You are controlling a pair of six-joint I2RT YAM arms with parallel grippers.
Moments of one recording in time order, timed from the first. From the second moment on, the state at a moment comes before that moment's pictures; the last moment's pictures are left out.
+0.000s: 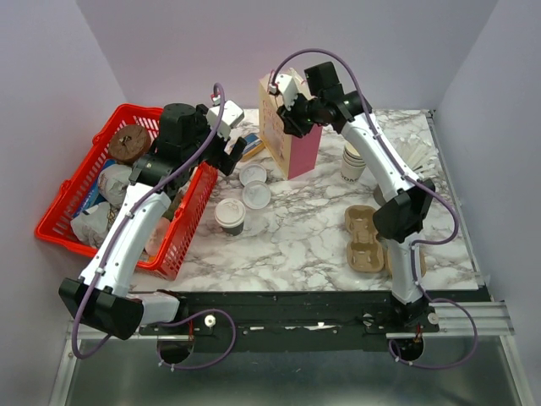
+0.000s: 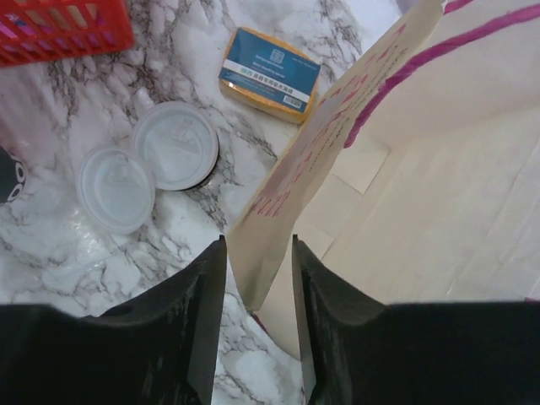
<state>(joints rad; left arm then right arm) -0.33 1.27 1.43 -0.57 0.26 0.34 0.51 2.15 2.39 -0.91 -0.34 -0.53</state>
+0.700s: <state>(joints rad) -0.32 1.28 1.43 -0.55 0.27 0.32 0.51 1.70 1.99 -0.89 -0.37 -0.60</state>
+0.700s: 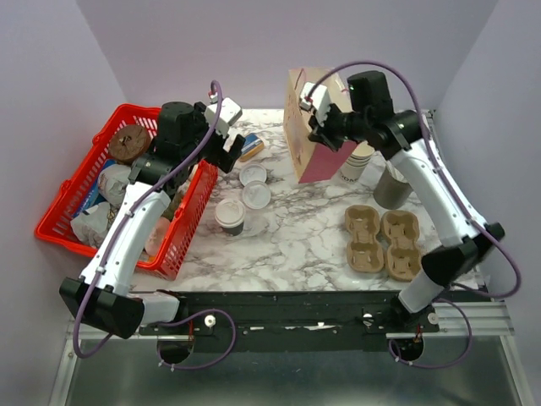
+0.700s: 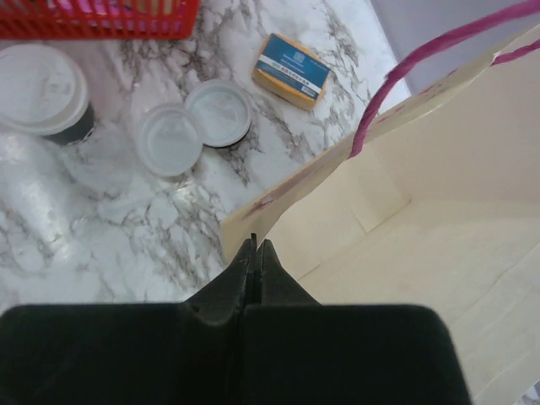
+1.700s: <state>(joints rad) -0.31 1.71 2.18 -0.89 0.83 0.72 0.72 1.18 1.29 -0.93 -0.39 -1.46</state>
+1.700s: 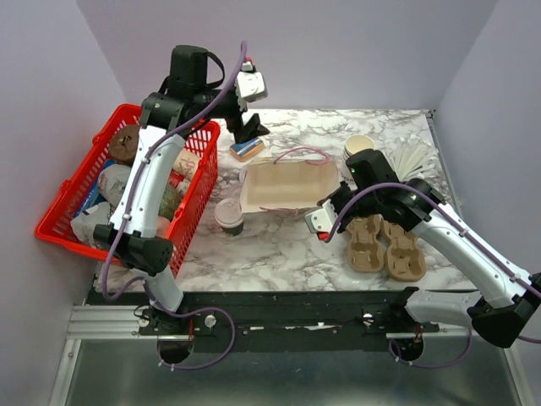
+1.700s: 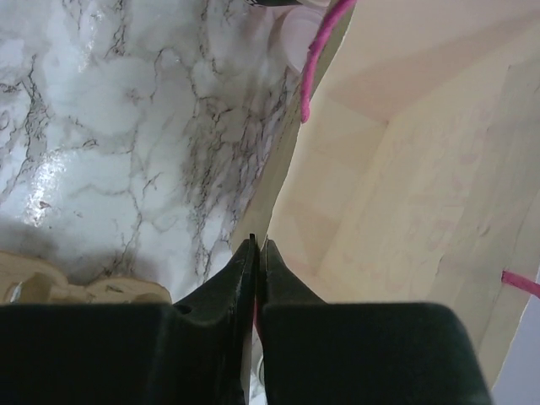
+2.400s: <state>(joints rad) -0.51 1.59 1.92 -0.96 0.76 0.79 0.72 1.13 1.27 -0.93 -0.32 -1.43</state>
